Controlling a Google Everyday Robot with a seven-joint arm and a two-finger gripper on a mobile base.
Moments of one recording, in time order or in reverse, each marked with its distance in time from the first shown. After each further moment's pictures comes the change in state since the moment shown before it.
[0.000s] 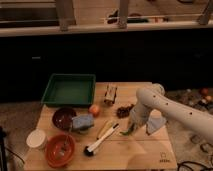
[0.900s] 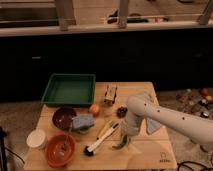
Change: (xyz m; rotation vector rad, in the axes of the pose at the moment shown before) arm -0.065 0.012 0.027 -0.076 -0.090 -0.077
